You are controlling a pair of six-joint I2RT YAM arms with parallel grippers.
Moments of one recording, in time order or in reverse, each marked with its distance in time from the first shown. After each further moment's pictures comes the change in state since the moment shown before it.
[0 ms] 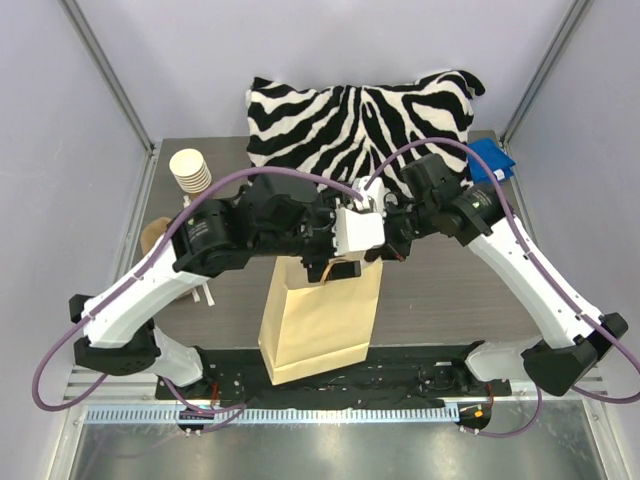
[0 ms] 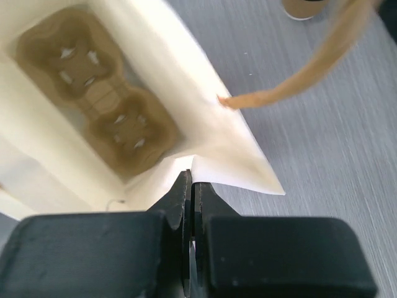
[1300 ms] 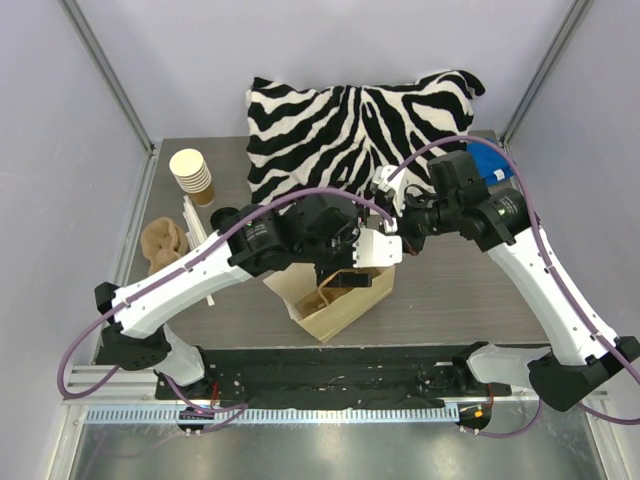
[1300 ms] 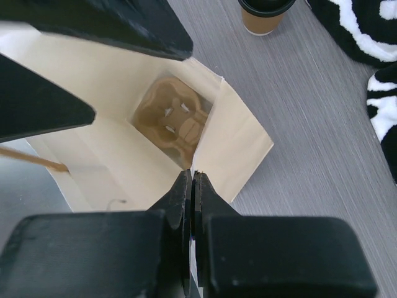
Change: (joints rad) left arm 0.014 0.064 -0.153 0.022 -0.081 0.080; right arm -0.094 -0.086 -0.014 0.044 -0.013 0.016
